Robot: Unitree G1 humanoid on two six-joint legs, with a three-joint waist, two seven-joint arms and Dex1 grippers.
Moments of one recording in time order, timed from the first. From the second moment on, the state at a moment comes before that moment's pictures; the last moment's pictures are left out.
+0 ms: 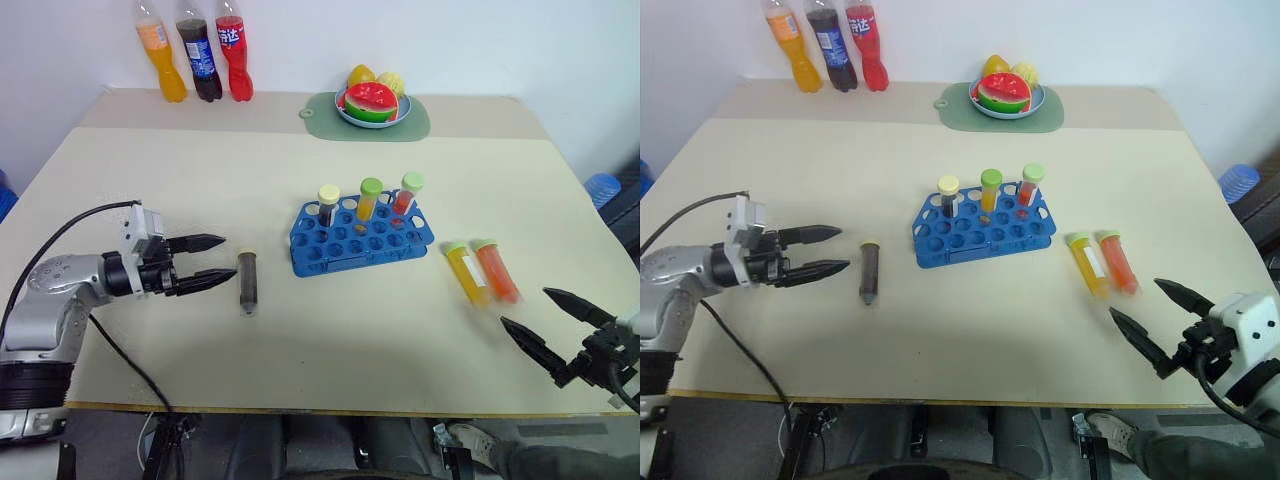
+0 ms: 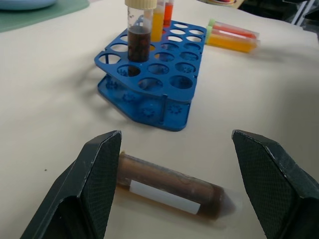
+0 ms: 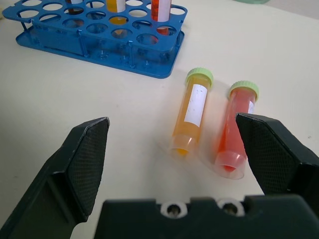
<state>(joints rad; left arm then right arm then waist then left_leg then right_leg) -0.27 0.81 0.16 0.07 -0.56 0.31 -1.28 0.56 -0.65 -0.67 -0.55 0.60 0.35 0.78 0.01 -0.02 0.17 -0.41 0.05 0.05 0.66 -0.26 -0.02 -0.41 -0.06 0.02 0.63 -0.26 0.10</state>
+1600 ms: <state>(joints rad) -0.19 0.76 0.07 -0.26 -0.62 0.41 -1.28 -0.75 -0.98 0.16 0.43 0.41 1.25 0.74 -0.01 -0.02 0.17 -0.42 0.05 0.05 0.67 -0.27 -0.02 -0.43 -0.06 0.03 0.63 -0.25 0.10</state>
